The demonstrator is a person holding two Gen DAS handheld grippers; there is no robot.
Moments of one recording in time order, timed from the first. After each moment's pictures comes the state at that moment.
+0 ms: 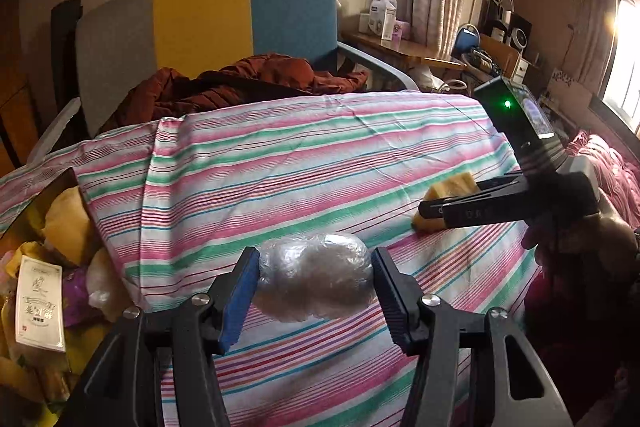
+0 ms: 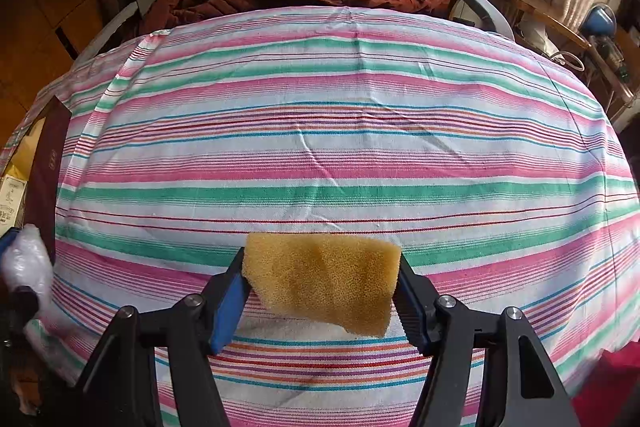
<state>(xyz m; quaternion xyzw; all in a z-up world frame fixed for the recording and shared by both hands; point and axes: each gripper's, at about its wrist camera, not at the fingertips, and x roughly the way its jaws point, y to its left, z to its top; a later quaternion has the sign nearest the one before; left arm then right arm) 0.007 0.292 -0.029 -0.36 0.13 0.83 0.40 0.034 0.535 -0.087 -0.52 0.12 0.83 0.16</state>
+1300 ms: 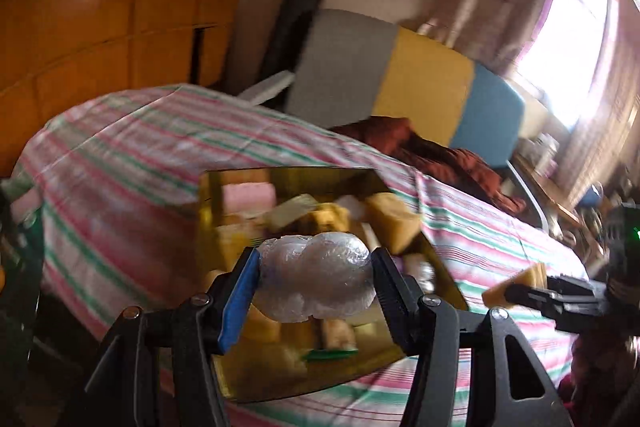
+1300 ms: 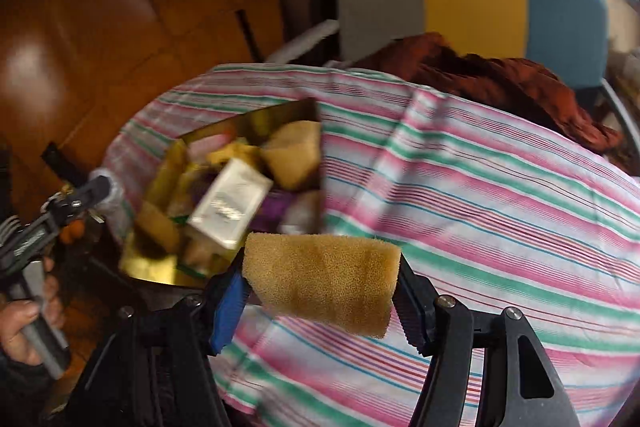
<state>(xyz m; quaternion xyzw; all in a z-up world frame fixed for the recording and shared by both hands) -0.058 -0.020 0.019 -0.35 -0.09 0.92 0.14 -0.028 0.265 0.004 -0.43 0.06 0.89 -0.12</state>
